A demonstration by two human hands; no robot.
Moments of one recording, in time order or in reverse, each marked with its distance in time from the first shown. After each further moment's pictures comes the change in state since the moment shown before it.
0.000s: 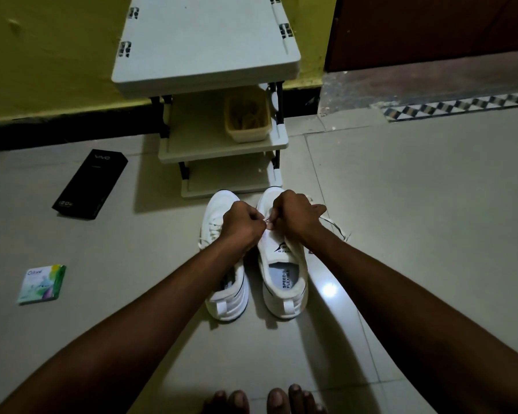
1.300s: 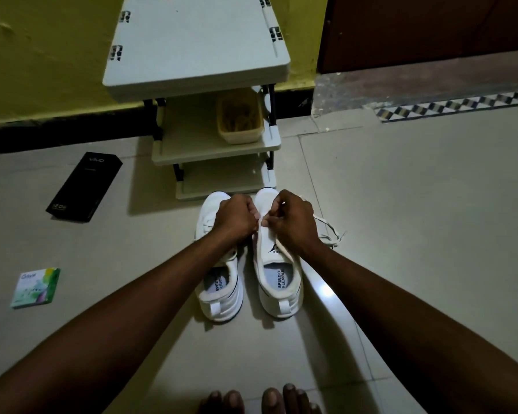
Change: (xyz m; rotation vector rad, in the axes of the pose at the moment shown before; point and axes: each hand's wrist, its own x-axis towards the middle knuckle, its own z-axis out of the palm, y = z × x) left_hand 0.020 0.002 -0.004 0.140 -0.033 0.105; right_hand -0.015 0.022 0.014 0.436 0.233 -0.146
